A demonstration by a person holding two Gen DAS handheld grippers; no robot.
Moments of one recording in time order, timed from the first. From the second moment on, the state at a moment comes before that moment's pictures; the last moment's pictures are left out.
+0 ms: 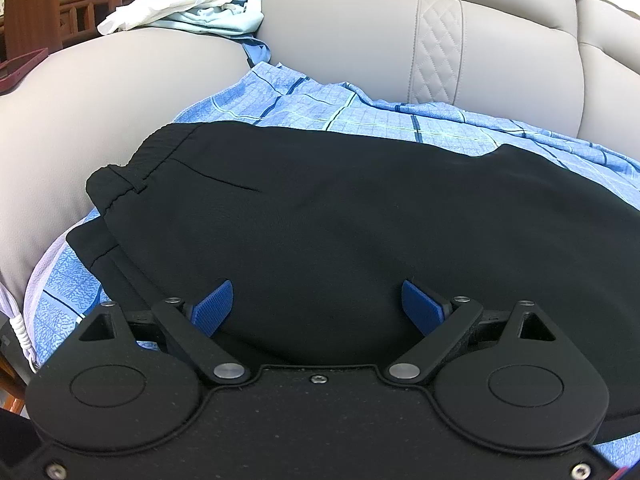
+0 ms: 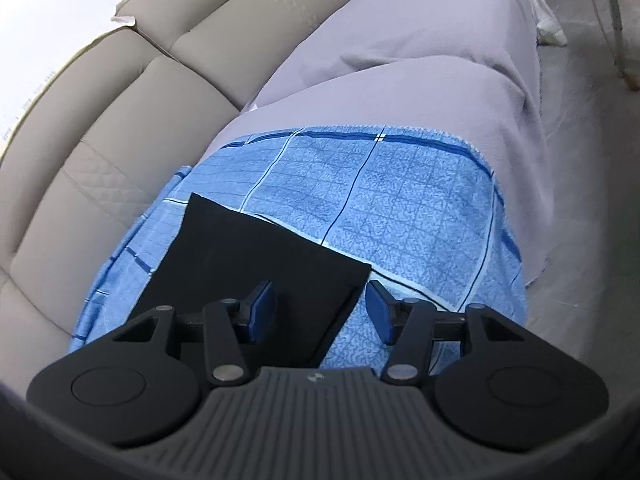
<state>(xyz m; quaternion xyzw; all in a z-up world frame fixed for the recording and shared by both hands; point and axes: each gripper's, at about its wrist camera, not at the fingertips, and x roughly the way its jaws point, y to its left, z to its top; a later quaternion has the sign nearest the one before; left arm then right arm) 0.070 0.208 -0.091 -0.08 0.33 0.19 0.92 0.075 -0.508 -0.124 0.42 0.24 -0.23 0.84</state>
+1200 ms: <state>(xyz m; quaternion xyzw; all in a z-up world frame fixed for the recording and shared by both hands) 0.084 0.215 -0.084 -0.09 0.37 0.19 0.91 0.175 -0.417 -0.085 0.22 0.27 -0.24 0.91</state>
